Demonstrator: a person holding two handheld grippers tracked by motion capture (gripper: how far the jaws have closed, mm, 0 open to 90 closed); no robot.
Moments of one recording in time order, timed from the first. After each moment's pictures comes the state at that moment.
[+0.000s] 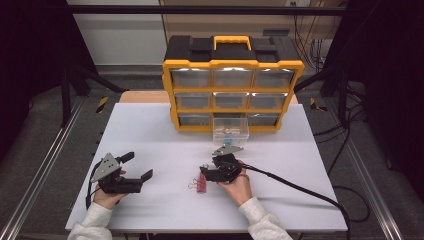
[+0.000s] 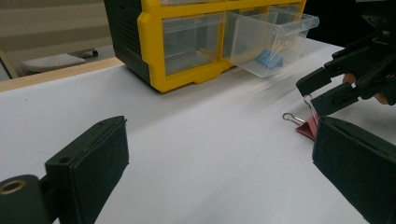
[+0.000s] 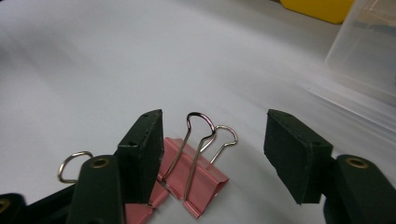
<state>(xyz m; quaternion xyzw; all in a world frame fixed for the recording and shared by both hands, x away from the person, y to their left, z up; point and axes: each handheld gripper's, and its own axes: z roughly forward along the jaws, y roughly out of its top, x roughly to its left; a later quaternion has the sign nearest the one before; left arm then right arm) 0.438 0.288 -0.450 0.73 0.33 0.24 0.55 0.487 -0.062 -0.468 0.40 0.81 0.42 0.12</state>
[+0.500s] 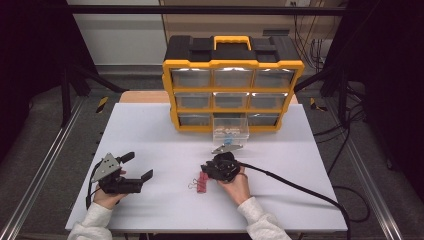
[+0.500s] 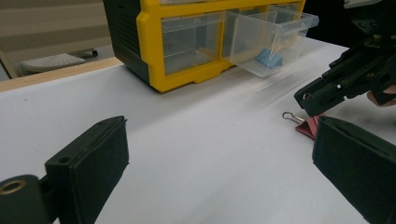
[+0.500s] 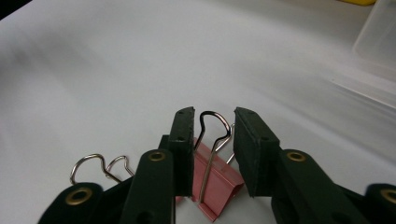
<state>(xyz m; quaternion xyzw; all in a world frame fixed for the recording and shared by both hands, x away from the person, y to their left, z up) 0.438 0.287 -0.451 0.73 0.33 0.23 0.55 0.492 -0.060 -0.471 0.41 0.81 0.42 0.07</state>
